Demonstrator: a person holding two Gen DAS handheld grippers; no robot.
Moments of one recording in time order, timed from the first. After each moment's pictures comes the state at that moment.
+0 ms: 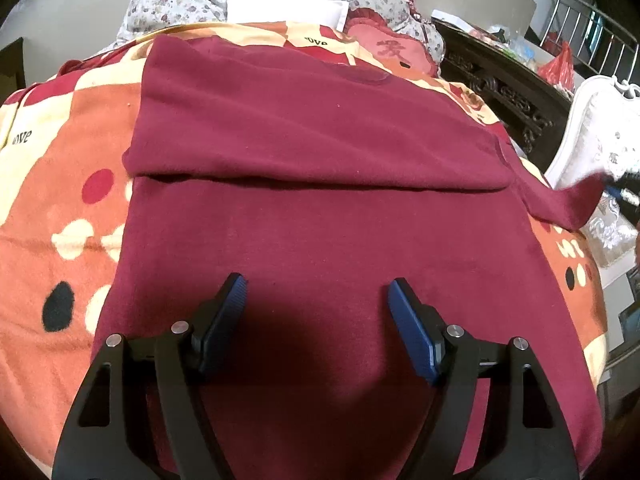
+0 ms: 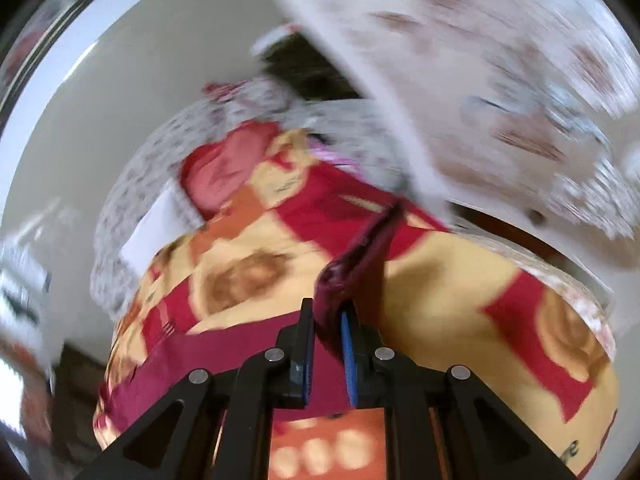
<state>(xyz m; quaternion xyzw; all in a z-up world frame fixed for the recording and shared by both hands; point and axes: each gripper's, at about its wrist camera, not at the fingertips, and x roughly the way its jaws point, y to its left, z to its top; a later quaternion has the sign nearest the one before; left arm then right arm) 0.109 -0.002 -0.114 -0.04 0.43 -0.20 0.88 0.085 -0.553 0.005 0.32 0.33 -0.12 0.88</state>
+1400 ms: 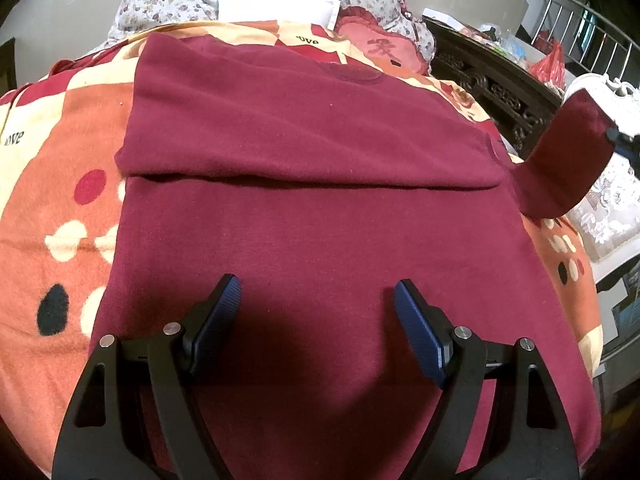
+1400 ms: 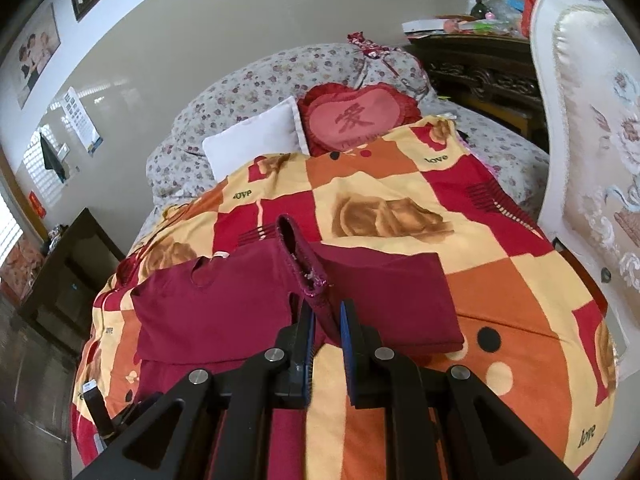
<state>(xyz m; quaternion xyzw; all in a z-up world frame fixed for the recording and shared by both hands) 0.109 -0.001 -0.112 -0.04 0.43 -0.22 0.87 0.099 -0.382 0.051 0.17 0.38 -0.01 0.91</state>
